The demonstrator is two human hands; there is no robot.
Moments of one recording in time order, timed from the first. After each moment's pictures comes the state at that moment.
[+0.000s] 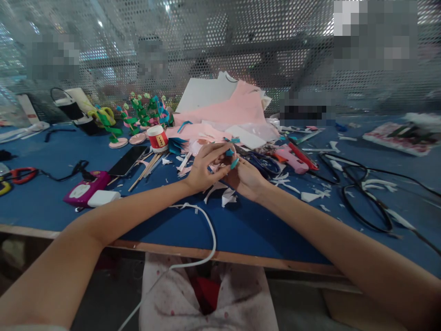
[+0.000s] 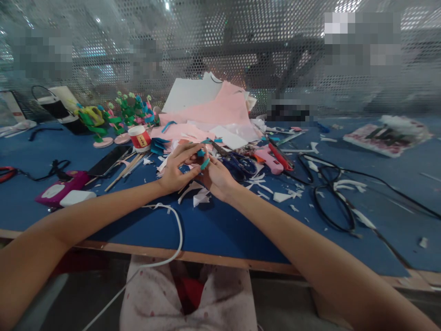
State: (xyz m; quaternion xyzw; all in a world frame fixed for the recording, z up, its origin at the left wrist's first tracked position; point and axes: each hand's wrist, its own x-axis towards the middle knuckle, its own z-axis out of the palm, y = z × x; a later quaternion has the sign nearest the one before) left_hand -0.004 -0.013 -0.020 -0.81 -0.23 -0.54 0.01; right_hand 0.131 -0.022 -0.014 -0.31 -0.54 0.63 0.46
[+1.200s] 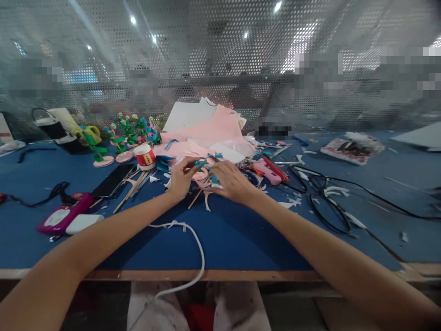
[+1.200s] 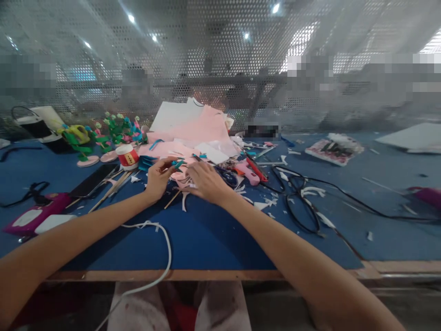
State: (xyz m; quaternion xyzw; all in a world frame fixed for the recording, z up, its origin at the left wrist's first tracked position) left_hand -0.012 0.013 -0.028 -0.64 -0.36 -0.62 -0.27; right_hand 0.170 -0.001 -0.005 -0.30 -0.90 -0.13 0.28
